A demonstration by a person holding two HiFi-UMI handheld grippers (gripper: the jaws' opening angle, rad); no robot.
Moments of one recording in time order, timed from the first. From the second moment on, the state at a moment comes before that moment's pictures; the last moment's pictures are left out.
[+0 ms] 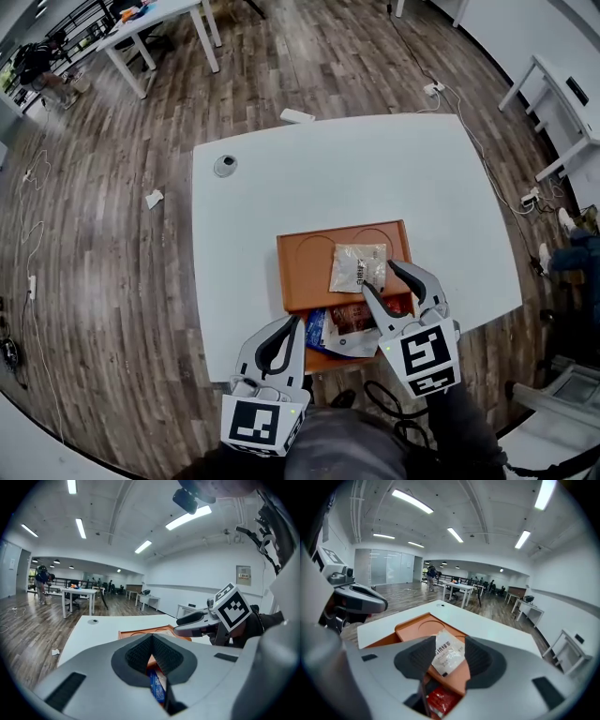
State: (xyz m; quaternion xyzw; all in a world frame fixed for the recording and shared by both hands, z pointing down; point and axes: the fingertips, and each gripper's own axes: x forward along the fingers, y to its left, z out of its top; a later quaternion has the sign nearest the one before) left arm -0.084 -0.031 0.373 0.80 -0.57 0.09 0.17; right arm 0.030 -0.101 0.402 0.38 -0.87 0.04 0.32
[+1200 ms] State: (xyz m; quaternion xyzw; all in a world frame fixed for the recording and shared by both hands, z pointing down) left arm -0.085 -0.020 0.400 0.81 -0.54 0.11 0.20; right arm 0.004 -0.022 0.515 0.26 -0.83 0.11 0.48
